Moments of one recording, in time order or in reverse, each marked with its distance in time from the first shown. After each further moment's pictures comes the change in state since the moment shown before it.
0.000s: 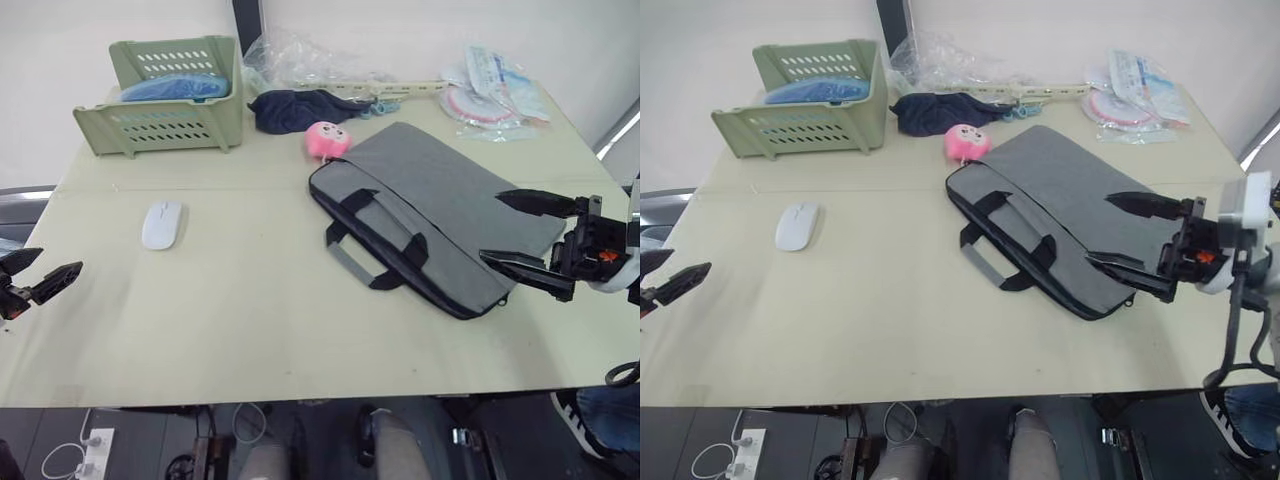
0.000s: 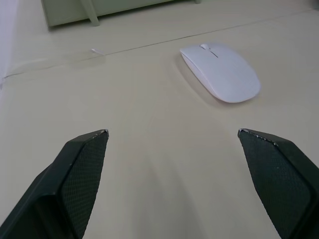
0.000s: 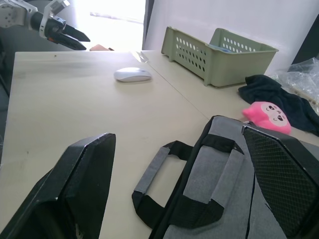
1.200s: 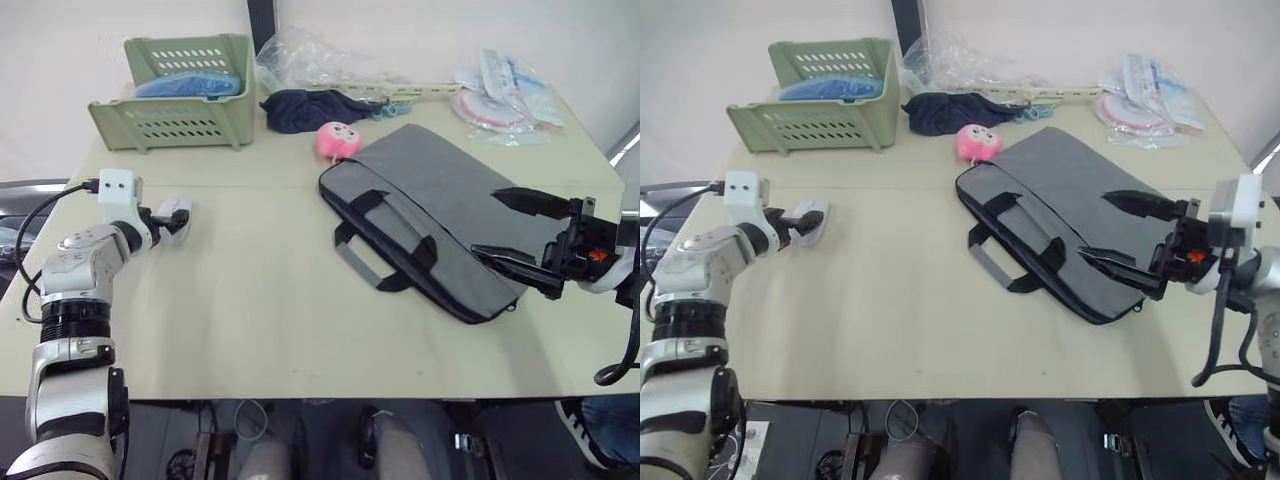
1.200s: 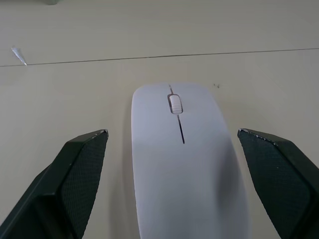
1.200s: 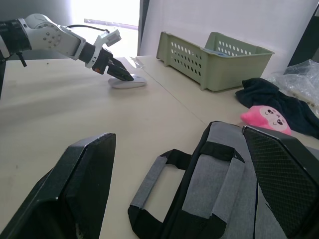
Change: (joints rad) left arm -0.435 -0.372 -0.322 -0.304 0.157 0.571 0.719; right arm 0.005 0.055 -0.012 -0.050 -0.022 0.041 -0.067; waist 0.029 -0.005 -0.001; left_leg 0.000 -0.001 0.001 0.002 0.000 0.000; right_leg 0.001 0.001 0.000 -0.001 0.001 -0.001
